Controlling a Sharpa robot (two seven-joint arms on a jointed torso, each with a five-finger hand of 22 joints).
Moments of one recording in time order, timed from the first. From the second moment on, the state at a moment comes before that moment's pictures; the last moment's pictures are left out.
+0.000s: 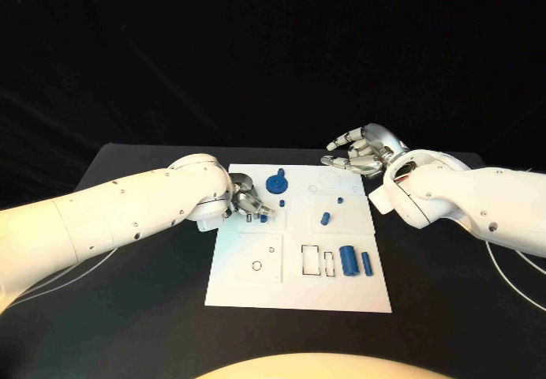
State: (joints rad) left arm 1.29 -0.51 -0.10 1.27 -1.01 0.16 -0.53; left_hand 0.98 -0.21 0.47 0.29 0.06 0.88 0.04 0.77 0.89 1.31 -0.02 1.23 1.10 1.47 -0.07 1.55 1.31 0.08 1.34 0.05 1.45 1.29; right arm 1.33 -0.91 -0.14 1.61 -0.81 -0.60 -0.14; right_hand 1.40 -0.16 0.16 0.29 0.26 0.84 0.18 0.18 0.35 1.38 0.09 1.34 1.31 1.47 0.02 1.55 1.31 0.01 1.47 0.13 1.55 1.31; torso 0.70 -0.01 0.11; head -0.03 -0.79
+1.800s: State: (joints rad) left arm 1.34 -0.47 -0.05 1.03 -1.02 0.20 -0.52; left_hand 1.08 -0.14 0.35 0.29 0.06 0.79 0.11 0.59 0.77 1.24 0.03 1.18 1.03 1.47 -0.03 1.53 1.31 0.08 1.32 0.08 1.42 1.25; right arm 1.32 -0.90 -0.14 1.59 -0.81 -0.60 -0.14; right_hand 1.39 -0.16 0.16 0.29 0.26 0.84 0.18 0.18 0.35 1.34 0.09 1.29 1.31 1.47 0.02 1.54 1.31 0.01 1.47 0.13 1.53 1.31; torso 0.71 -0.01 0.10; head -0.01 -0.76
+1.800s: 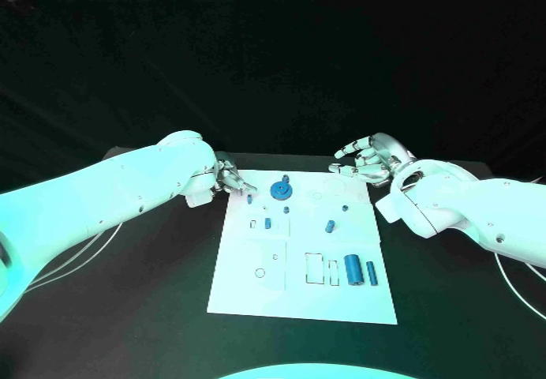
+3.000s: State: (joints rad) left arm 1.33 -0.44 -0.06 1.00 -0.99 0.23 -0.52; left_hand 1.15 -0.11 0.35 0.29 0.06 0.83 0.10 0.59 0.75 1.24 0.03 1.19 1.03 1.47 -0.03 1.54 1.31 0.08 1.31 0.08 1.42 1.26; right arm 1.32 -0.89 -0.14 1.59 -0.81 -0.61 -0.13; right_hand 1.39 -0.16 0.17 0.29 0.26 0.84 0.18 0.19 0.35 1.33 0.09 1.27 1.31 1.46 0.02 1.54 1.31 0.01 1.47 0.12 1.51 1.31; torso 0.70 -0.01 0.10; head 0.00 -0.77
